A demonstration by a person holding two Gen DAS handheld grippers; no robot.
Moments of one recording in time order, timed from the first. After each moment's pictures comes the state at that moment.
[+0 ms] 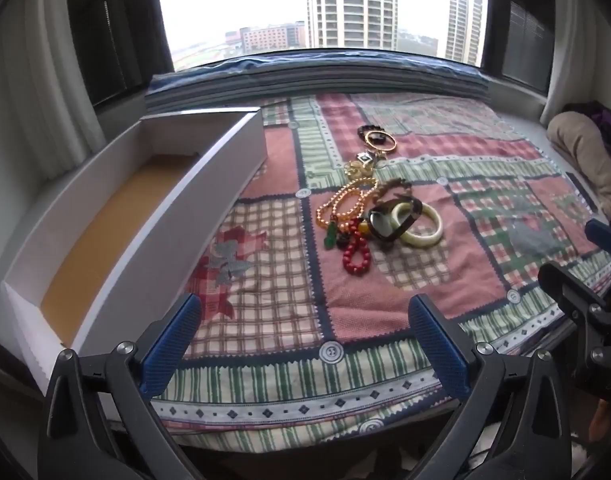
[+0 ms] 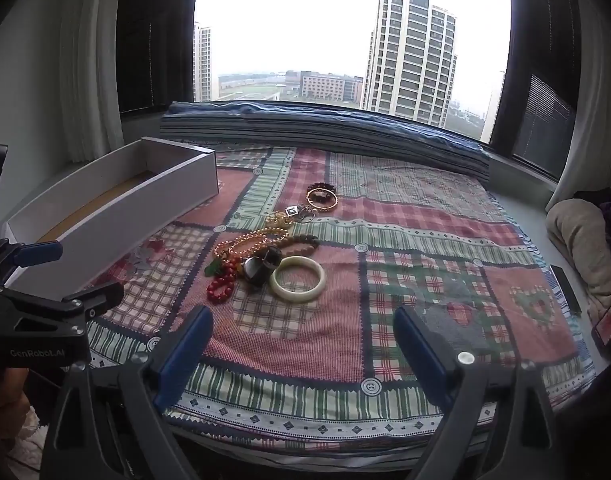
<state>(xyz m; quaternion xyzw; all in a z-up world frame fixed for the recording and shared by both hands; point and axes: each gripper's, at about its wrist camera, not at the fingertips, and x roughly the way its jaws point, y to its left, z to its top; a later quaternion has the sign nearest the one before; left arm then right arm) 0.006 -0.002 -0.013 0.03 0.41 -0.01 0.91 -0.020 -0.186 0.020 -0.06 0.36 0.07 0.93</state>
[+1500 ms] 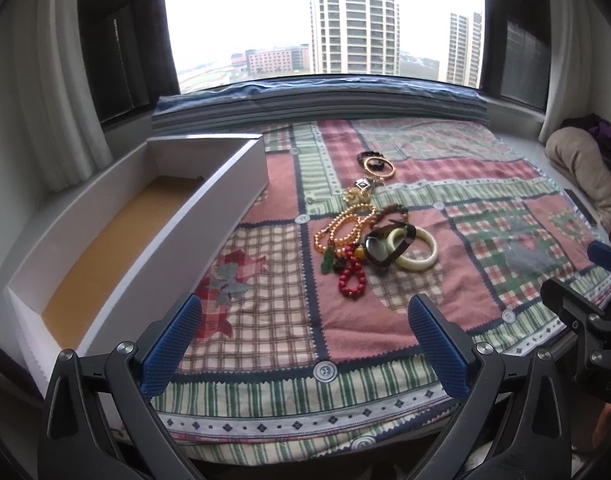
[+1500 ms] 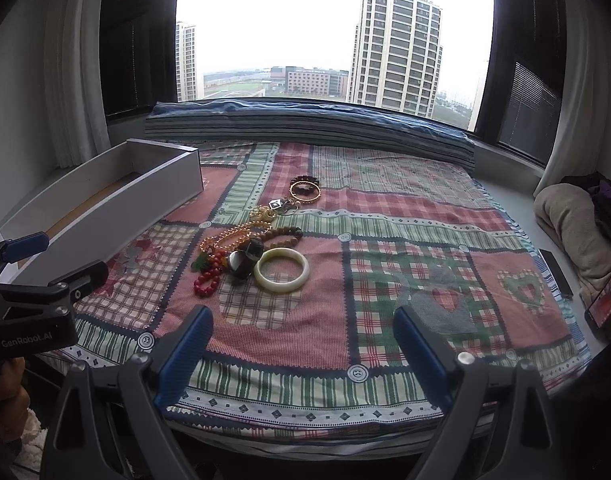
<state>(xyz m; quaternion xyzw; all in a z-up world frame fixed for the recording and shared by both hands) -0.001 -0.007 -0.002 0.03 0.36 -0.01 0.93 -0.025 -0.201 0.024 -0.05 0.37 0.05 0.93</state>
